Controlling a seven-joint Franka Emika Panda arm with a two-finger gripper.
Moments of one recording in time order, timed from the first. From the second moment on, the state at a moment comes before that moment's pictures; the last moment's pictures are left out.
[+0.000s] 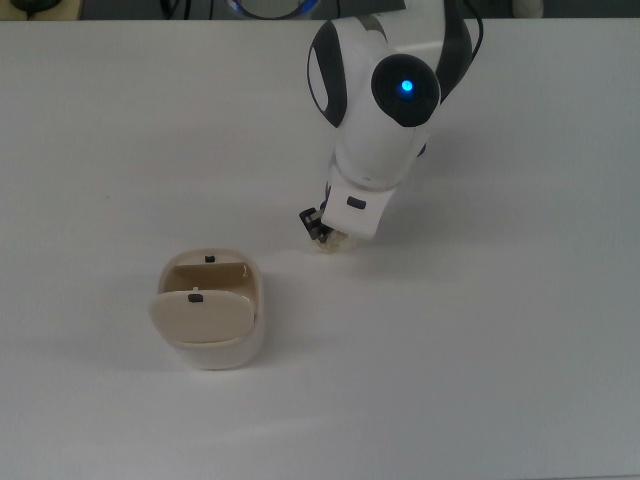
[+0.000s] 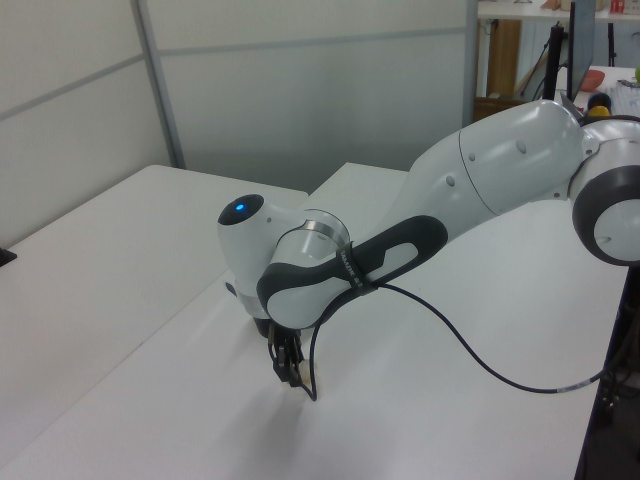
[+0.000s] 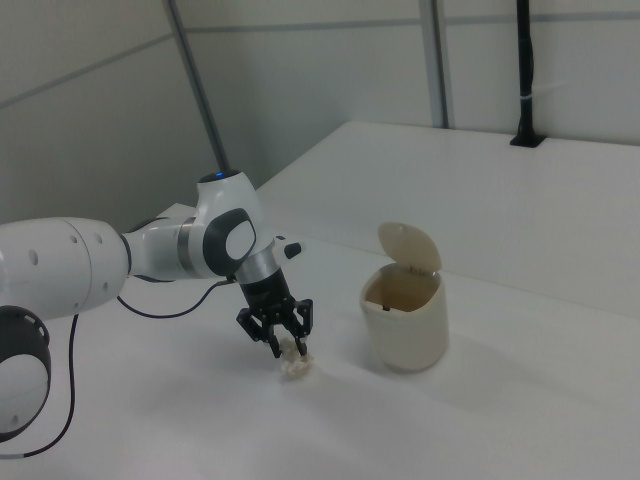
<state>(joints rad) 0.21 0.49 0.01 -1.61 -0.17 2.03 -0.19</state>
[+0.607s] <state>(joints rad) 0.12 0.32 -0.01 -1.58 -0.13 1.95 -0.19</state>
